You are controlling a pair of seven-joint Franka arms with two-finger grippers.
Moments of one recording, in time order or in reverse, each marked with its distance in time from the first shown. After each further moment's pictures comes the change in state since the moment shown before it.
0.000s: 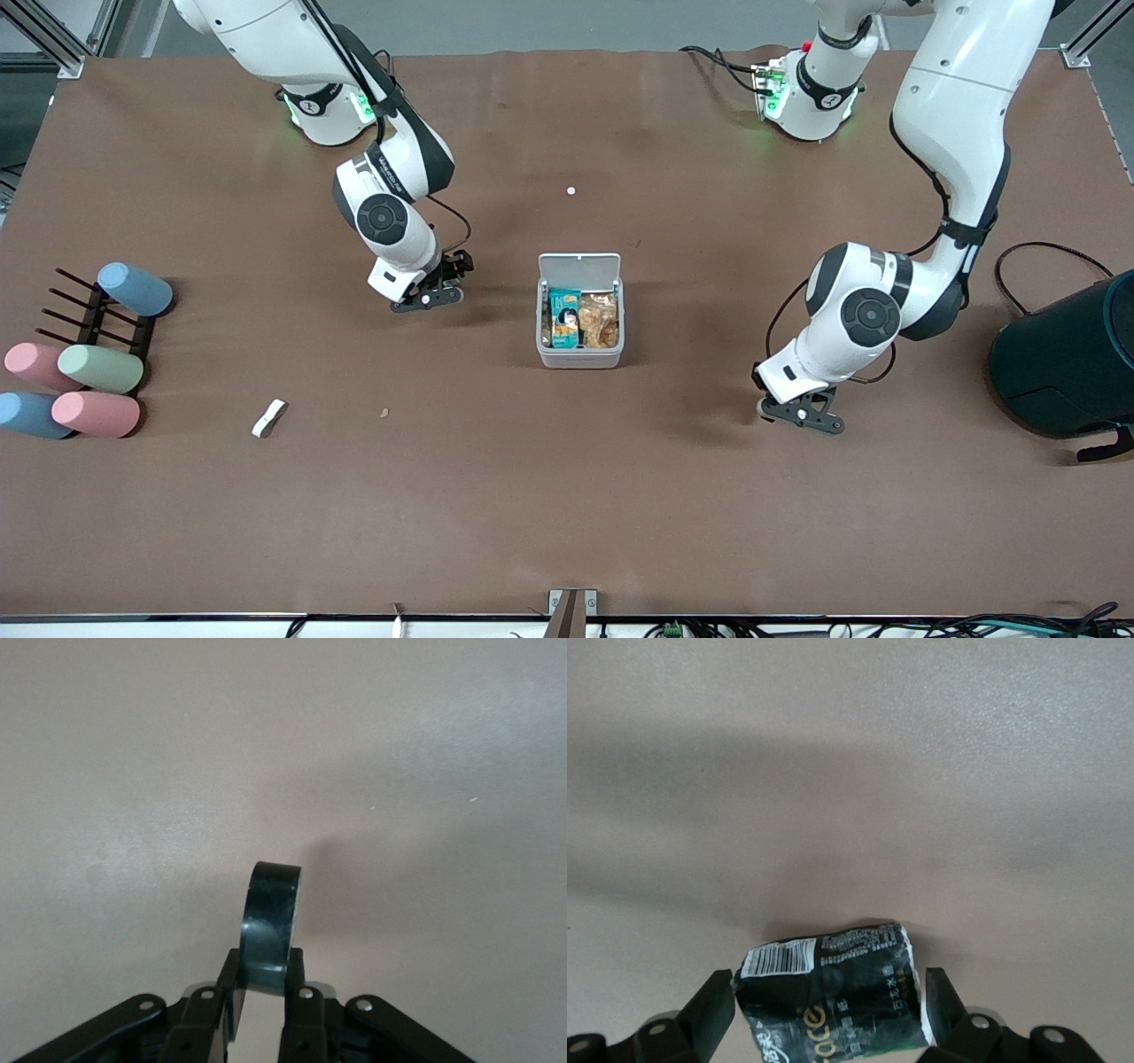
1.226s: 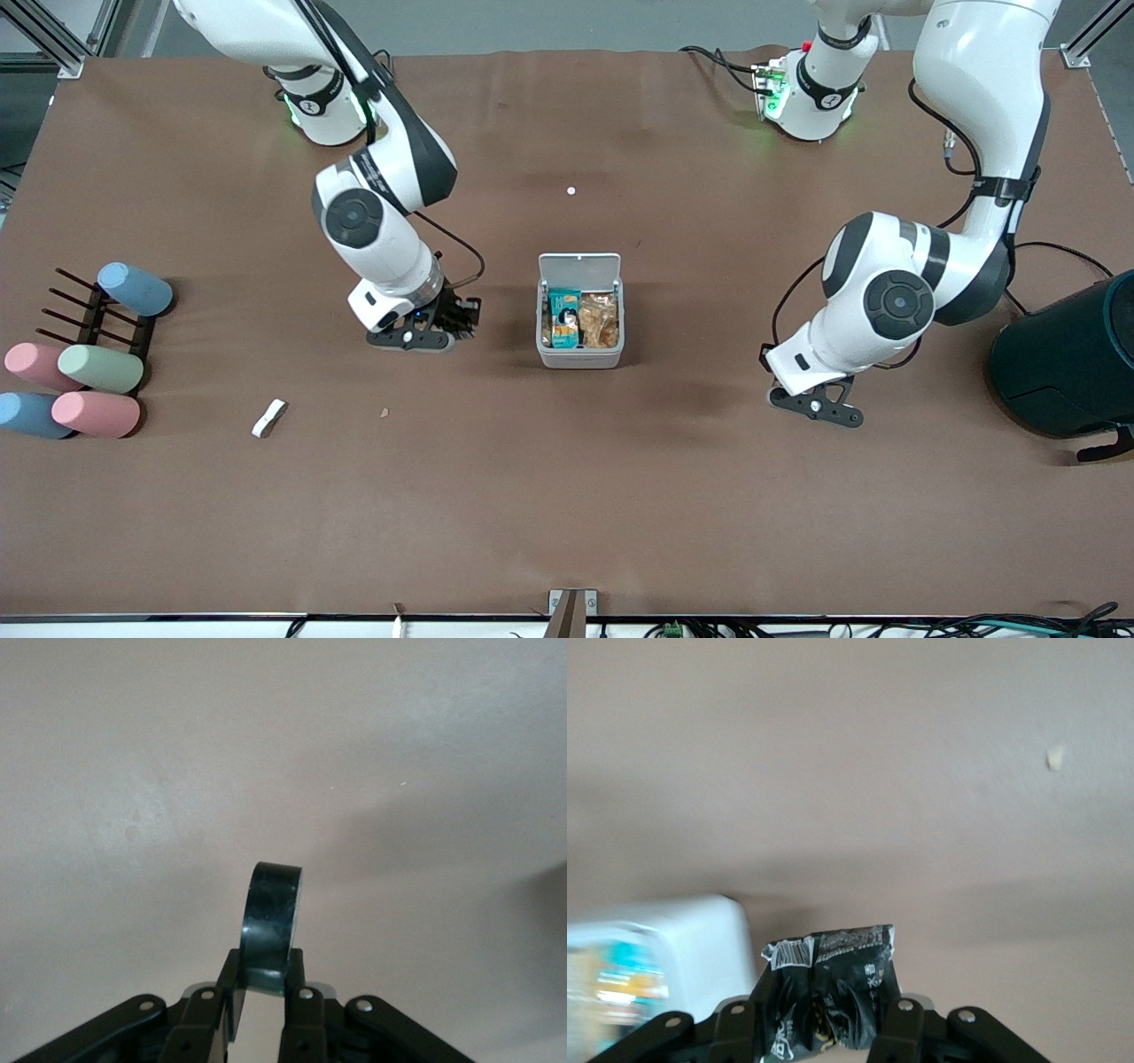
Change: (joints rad) left arm 0.002 -0.088 -0.039 0.142 -0.059 -0.330 -0.005; right arm -0.010 -0.005 -0.011 0.485 0.050 -0.151 0.320
